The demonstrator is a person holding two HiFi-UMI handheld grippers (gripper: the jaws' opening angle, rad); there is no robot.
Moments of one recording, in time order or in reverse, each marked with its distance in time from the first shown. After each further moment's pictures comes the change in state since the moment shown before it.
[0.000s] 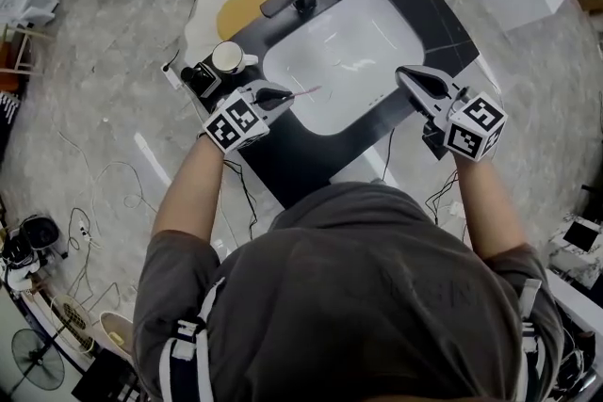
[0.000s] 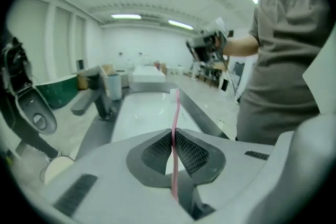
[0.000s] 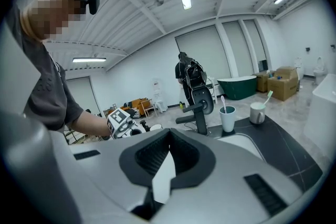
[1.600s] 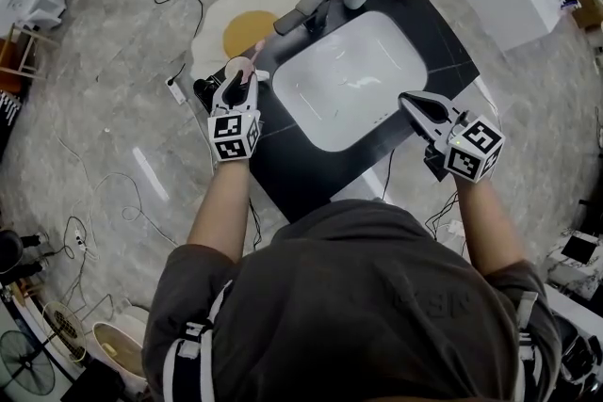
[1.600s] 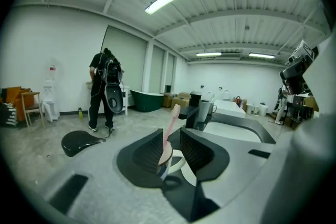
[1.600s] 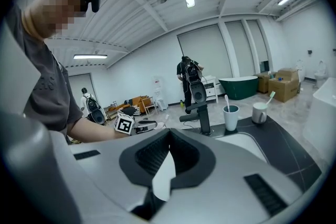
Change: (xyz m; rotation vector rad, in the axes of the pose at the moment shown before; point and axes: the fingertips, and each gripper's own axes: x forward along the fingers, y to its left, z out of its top) left arm -0.094 0.130 -0.039 -0.457 -0.391 0.862; right arm 0.006 0.018 -0.004 -0.021 0.023 -0.003
